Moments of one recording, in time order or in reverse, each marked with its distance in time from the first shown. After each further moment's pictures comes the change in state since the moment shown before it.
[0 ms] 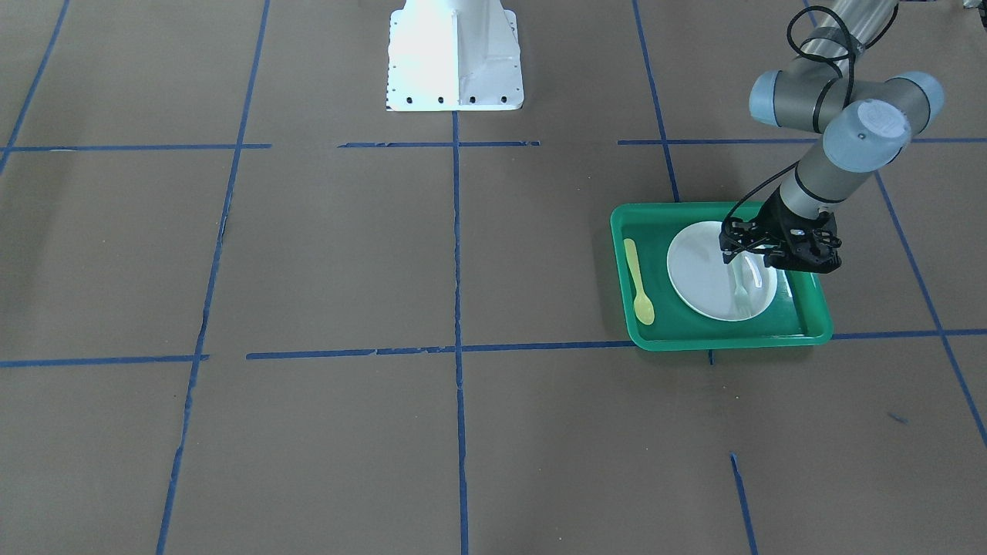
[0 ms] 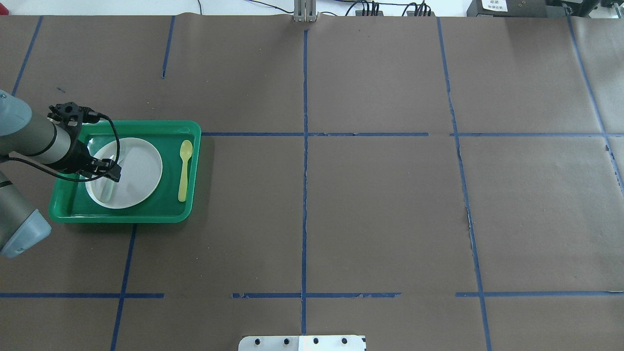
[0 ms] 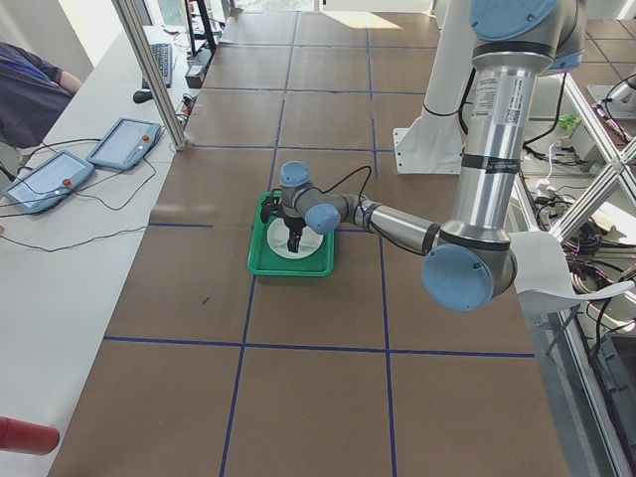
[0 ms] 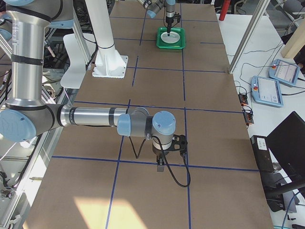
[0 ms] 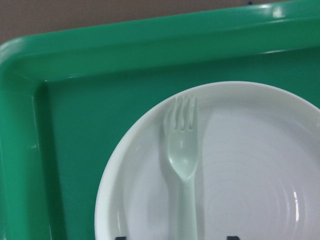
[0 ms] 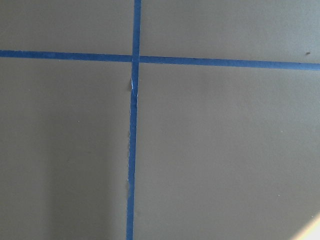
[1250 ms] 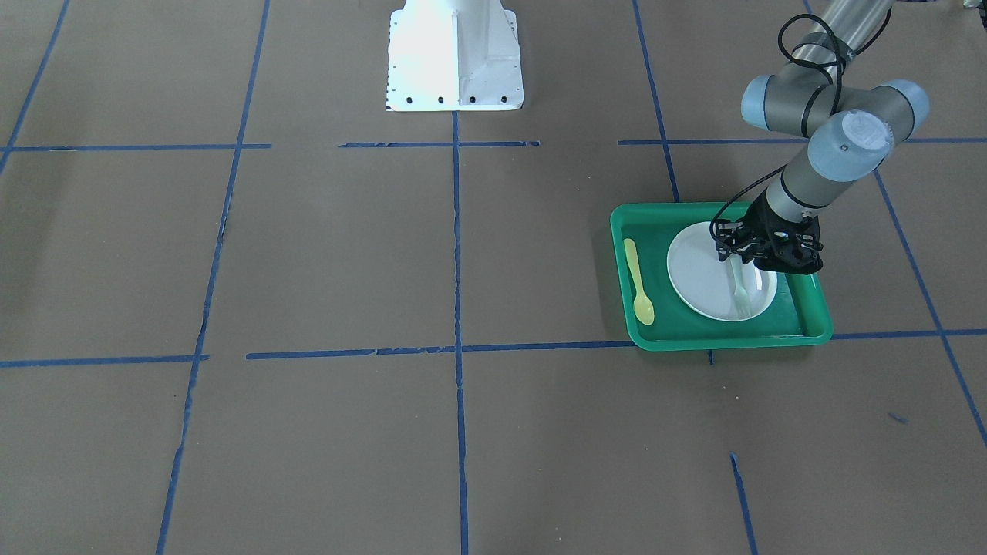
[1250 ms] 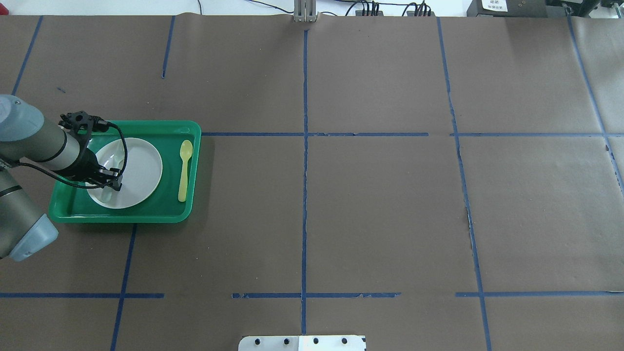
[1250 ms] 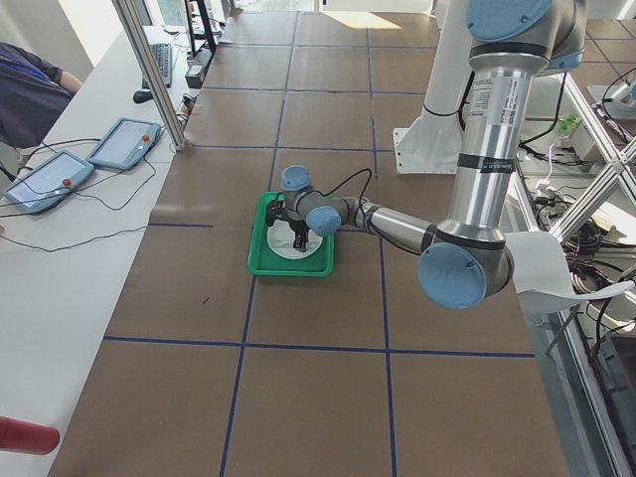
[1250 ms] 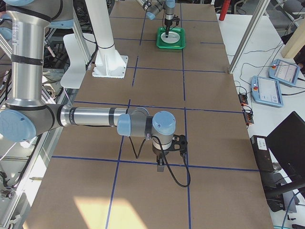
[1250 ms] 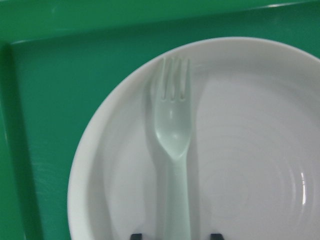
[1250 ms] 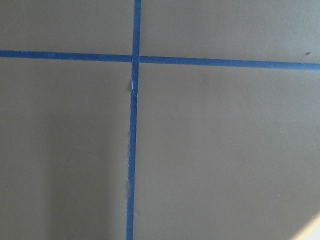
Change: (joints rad) left arm 0.026 -0.012 0.019 0.001 -0.037 -0.001; right arm 0.000 0.000 0.000 0.000 0.000 0.000
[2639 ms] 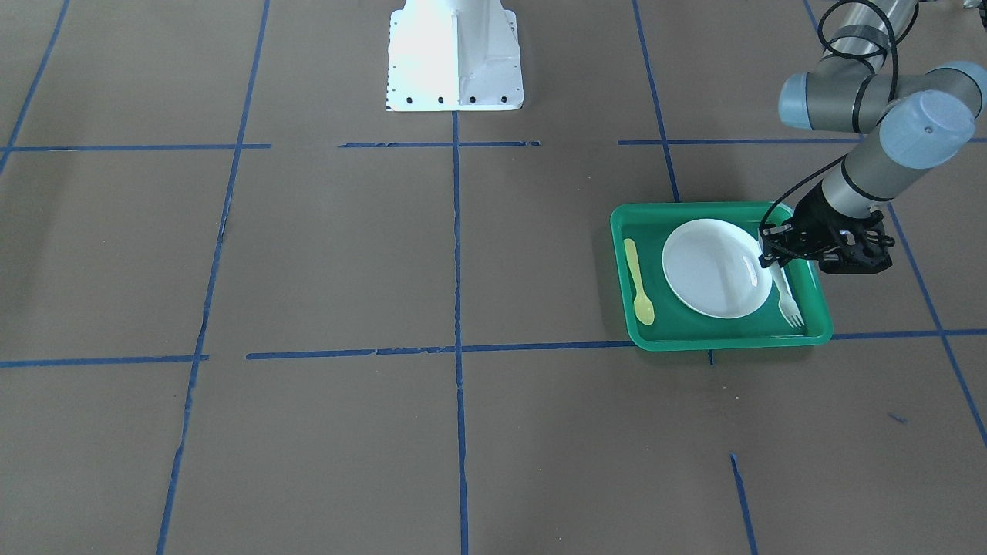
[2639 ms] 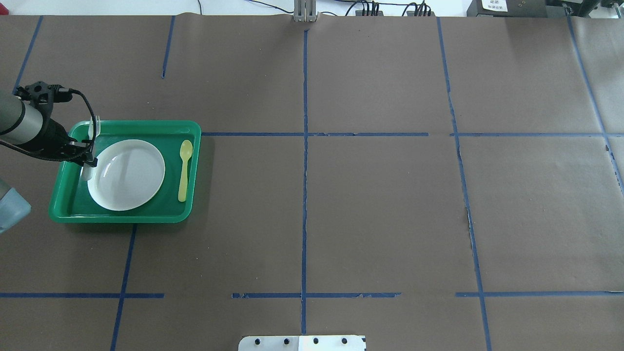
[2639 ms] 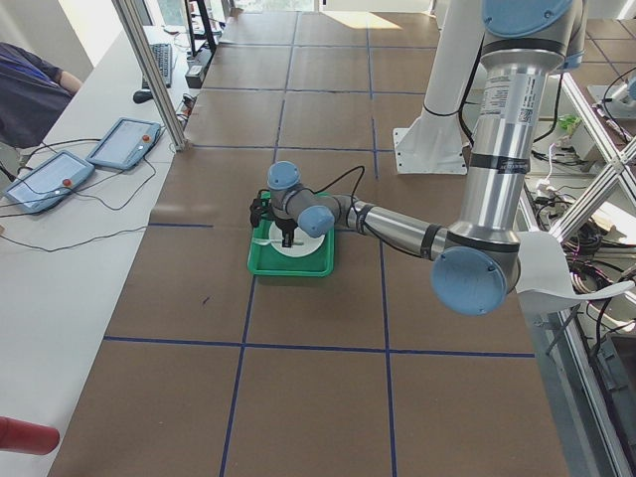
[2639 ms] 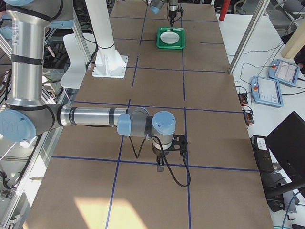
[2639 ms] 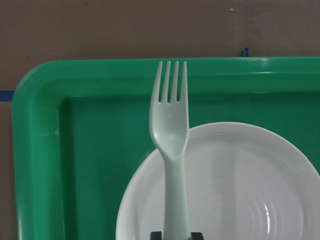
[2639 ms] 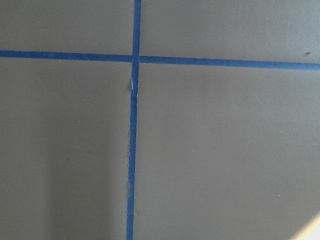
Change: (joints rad) left arm -0.137 0.032 -0.026 0.001 -0.063 -0.051; right arm 0.000 0.000 0.000 0.000 0.000 0.000
